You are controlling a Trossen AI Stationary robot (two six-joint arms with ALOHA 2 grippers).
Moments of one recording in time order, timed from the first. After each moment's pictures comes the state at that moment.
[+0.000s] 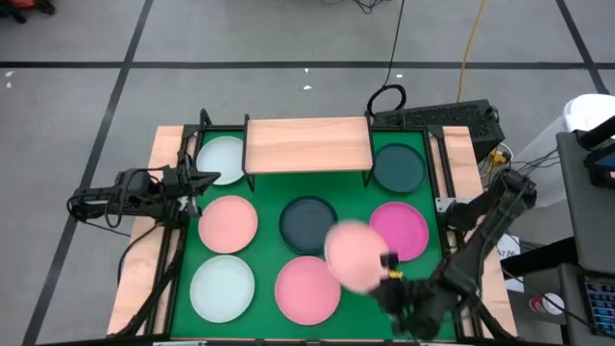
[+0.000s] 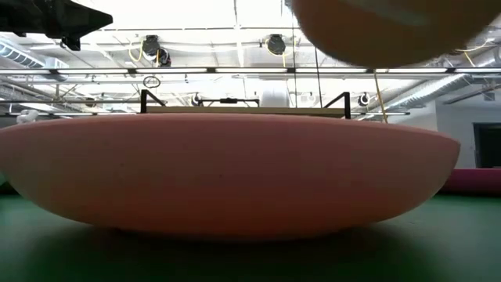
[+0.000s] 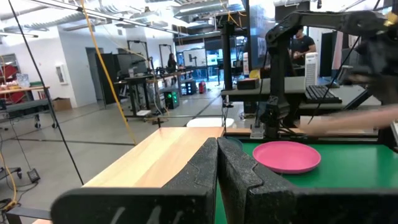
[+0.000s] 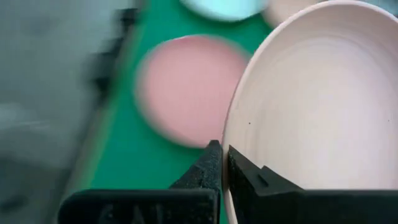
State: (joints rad) left arm -0.05 0.02 0.32 -0.16 -0.30 0.15; right arm 0.85 1.53 1.31 -0.78 0.61 0.48
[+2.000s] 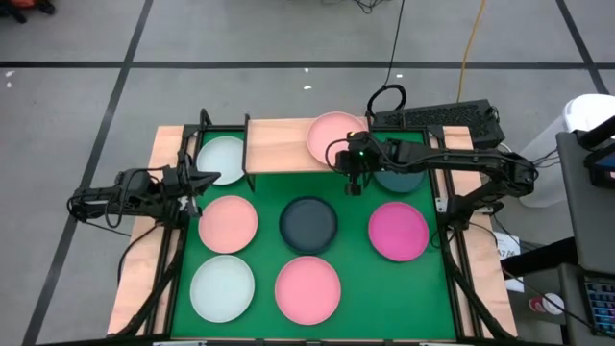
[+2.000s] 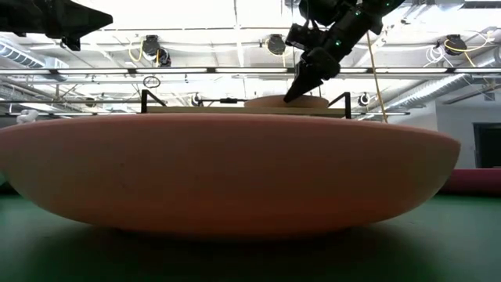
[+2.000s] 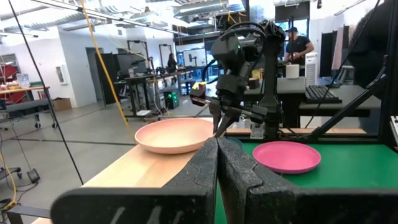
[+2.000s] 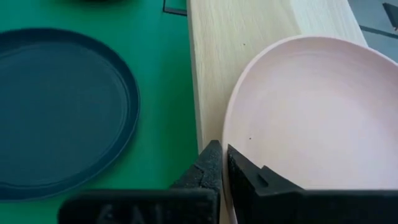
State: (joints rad) left arm -0.05 0.02 0.32 -0.16 -0.30 0.15; right arm -0.29 1.44 1.04 -0.38 0.03 -0.35
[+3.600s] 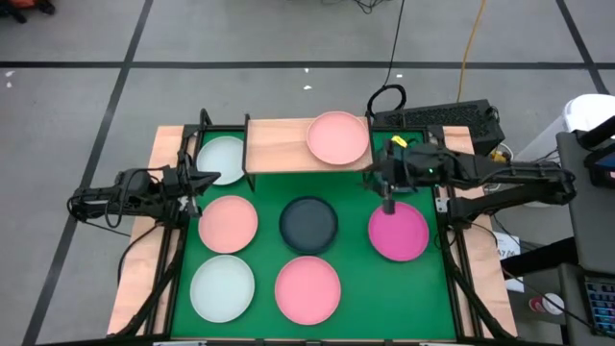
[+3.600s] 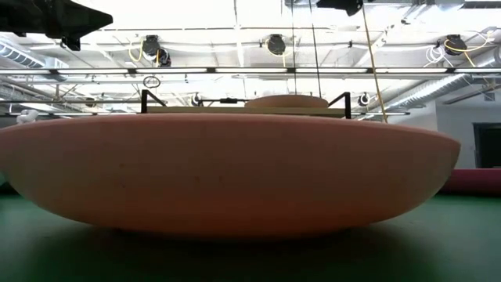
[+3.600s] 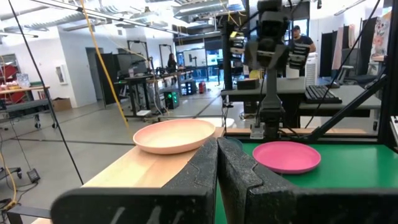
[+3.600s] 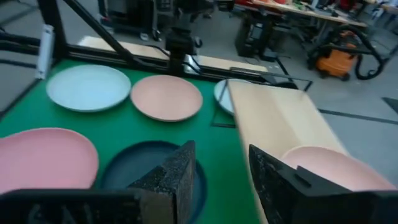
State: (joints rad) left arm -0.05 0.02 0.32 -0.16 -0.30 0.15; right arm -0.04 0.96 0.95 -0.34 0.05 -0.17
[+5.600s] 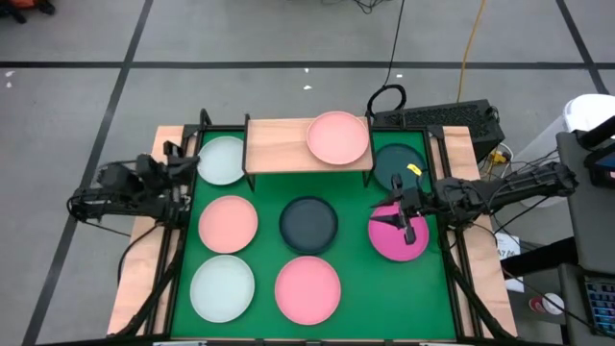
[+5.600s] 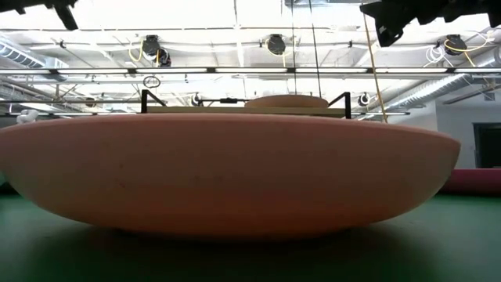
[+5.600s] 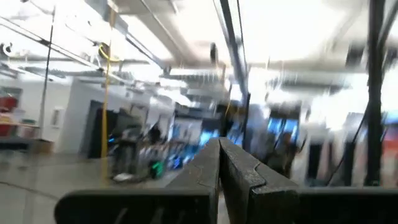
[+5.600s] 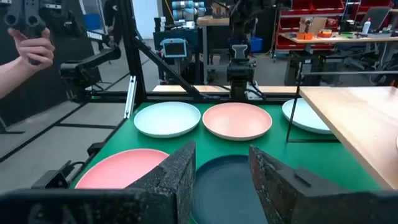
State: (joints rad) left arm -0.05 0.03 0.32 0.25 -0.30 0.02; right arm 0.19 0.67 0.44 0.11 0.05 0.07
